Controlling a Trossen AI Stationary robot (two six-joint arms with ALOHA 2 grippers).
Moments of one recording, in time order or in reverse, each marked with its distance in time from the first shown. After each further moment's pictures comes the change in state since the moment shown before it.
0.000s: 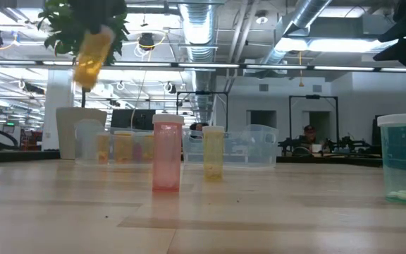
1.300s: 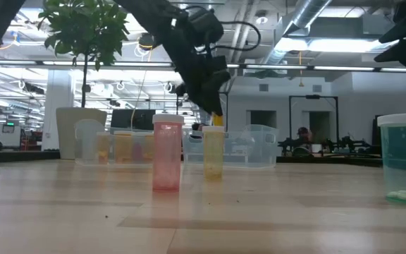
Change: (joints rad) left arm 0.764 0.243 -0.002 0.685 -0.023 0.517; right arm 0.000 0.000 0.000 -0.009 -0.001 0.029
